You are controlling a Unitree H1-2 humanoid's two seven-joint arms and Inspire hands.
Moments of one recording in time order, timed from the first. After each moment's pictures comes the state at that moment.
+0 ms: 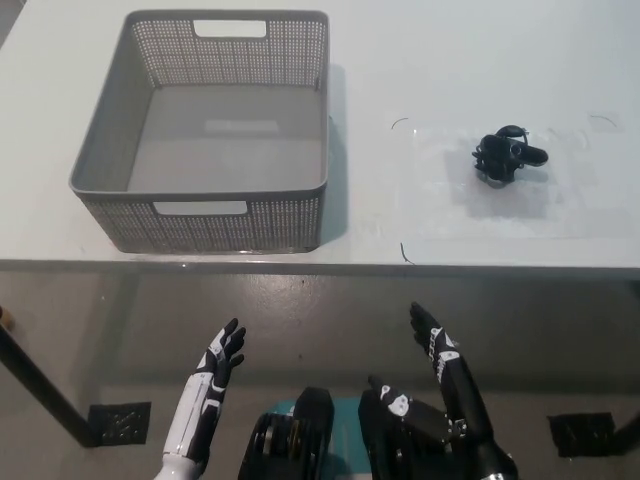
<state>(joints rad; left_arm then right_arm) 0.01 0.02 -0.05 0.21 0.13 -0.38 -0.01 -0.08 0.05 0.14 0.36 -0.13 -0.39 -0.03</state>
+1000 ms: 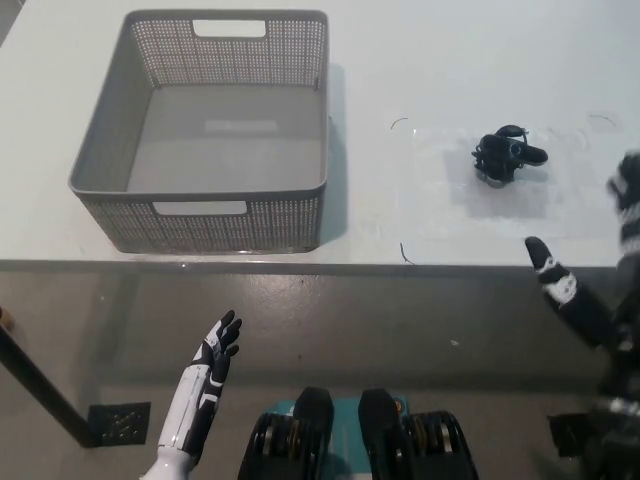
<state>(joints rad) -0.01 0.04 -0.05 0.21 0.15 -0.40 -0.01 -0.21 -0.10 -0.03 -0.19 -0.25 -0.31 -0.23</state>
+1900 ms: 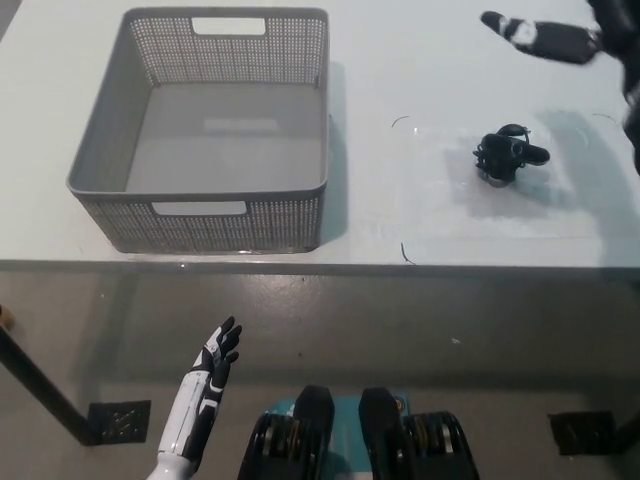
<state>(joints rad) 0.00 0.04 -0.05 0.22 0.15 -0.40 -0.01 -0.98 -0.42 0.21 0.44 -0.52 0.12 0.11</state>
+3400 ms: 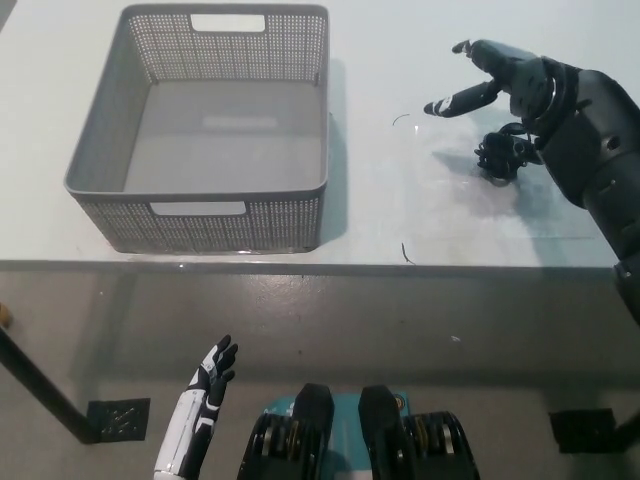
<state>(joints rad) 0.04 0.04 -0.05 0.20 0.15 -0.39 -0.01 -1.33 -0.24 0.47 1.35 -0.53 0.09 0.21</state>
